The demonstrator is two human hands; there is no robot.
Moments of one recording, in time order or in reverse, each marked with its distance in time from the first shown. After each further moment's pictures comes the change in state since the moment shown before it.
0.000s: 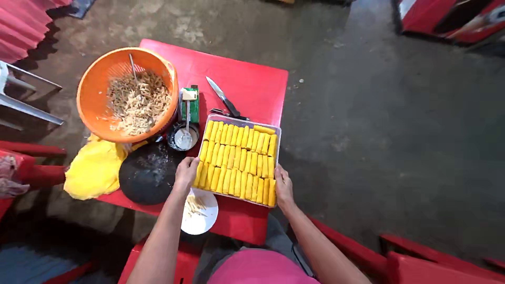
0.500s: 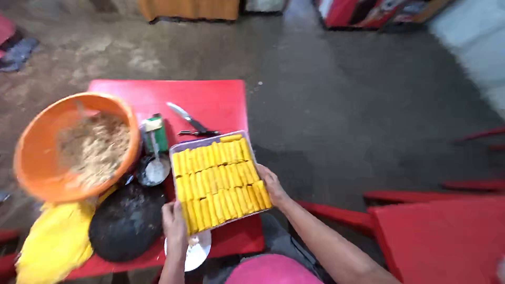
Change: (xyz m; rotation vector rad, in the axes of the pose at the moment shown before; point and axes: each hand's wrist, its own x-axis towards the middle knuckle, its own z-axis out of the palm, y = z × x) left_hand -0.061 -0.015 0.027 -0.150 0.176 0.132; right_hand -0.007 -0.025 -0.026 0.340 -0.145 0.070
